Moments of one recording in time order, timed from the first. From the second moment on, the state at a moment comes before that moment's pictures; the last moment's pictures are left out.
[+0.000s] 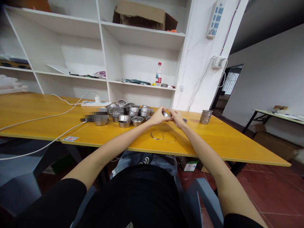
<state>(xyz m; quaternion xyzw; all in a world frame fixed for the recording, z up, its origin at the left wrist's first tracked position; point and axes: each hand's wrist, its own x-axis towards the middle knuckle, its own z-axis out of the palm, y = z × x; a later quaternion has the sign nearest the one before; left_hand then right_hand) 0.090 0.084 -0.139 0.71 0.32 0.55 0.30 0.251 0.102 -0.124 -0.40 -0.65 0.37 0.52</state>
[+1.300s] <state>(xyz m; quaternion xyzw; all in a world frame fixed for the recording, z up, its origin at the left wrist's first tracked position) 0.079 0.081 -0.135 0.74 0.32 0.54 0.23 0.247 0.089 -0.122 -0.40 -0.68 0.31 0.53</state>
